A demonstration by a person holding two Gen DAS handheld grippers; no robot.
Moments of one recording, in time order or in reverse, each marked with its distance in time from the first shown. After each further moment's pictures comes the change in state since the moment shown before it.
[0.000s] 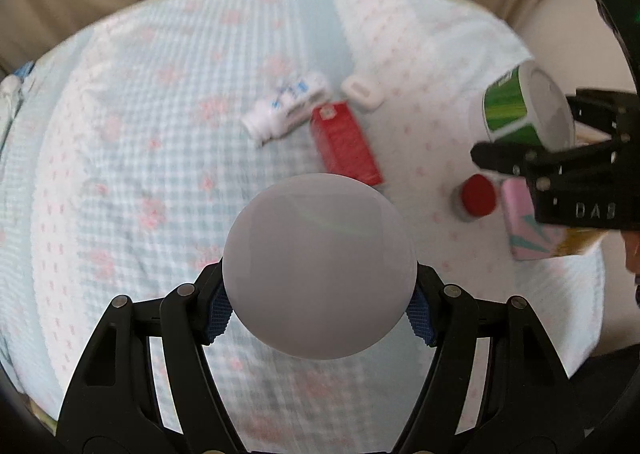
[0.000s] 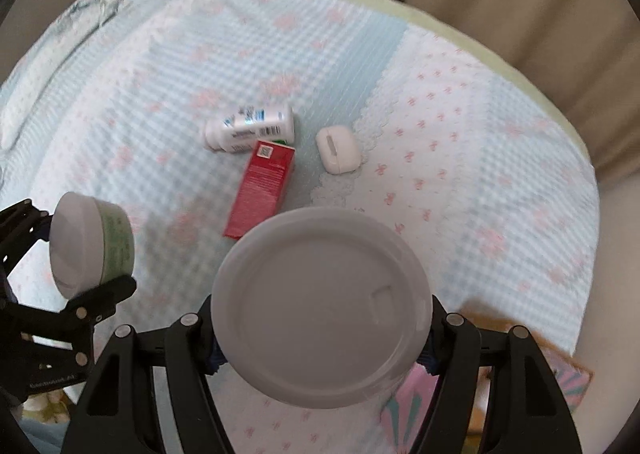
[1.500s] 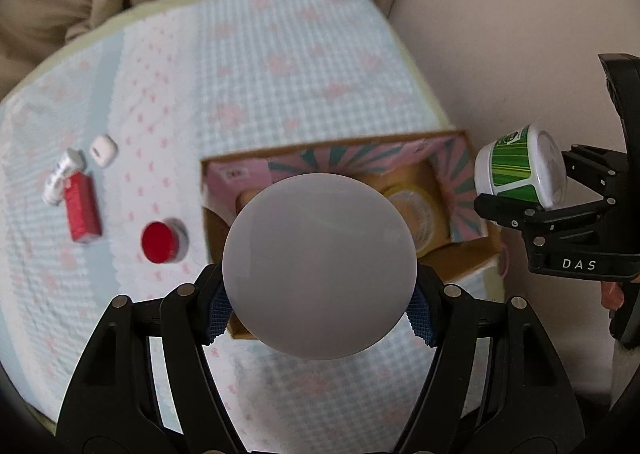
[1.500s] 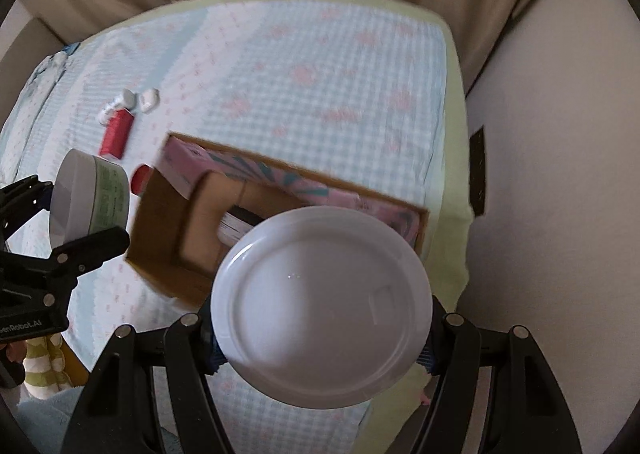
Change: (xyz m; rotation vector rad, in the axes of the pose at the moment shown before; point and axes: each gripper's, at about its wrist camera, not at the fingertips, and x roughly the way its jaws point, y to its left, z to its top) left arm 0.017 -0.384 0.052 0.100 0.091 -0.088; right arm -0.083 -0.334 -0.216 0.220 0.060 0.031
